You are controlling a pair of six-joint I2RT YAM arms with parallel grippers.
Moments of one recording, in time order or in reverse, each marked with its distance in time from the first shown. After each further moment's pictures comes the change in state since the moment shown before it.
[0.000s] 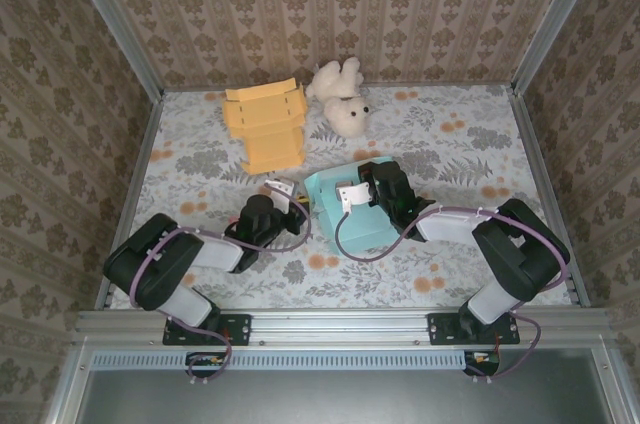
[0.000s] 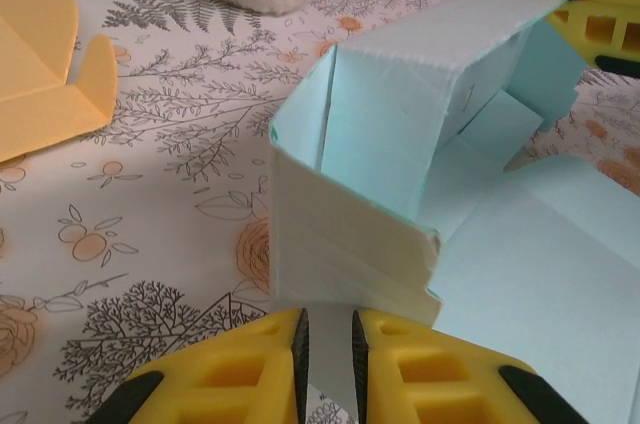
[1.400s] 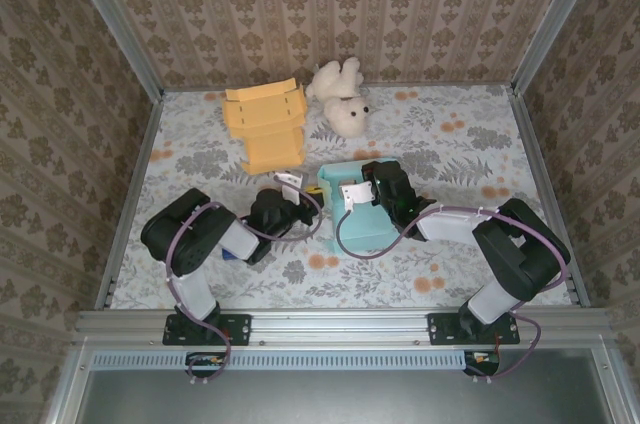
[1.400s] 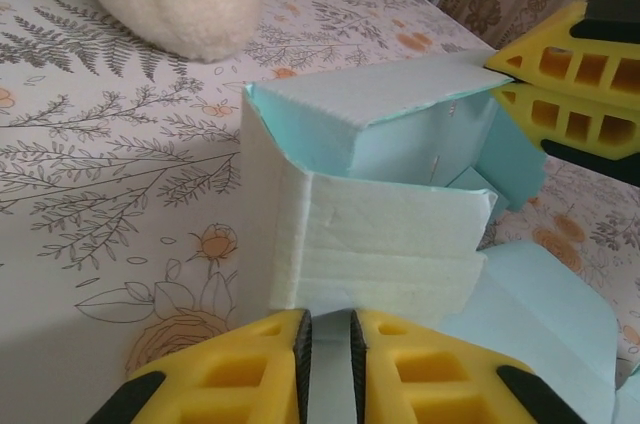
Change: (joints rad) left arm -0.012 0.262 0.100 0.286 0.092 -0.110; right arm -0.008 0.000 0.000 -0.019 0.046 0.001
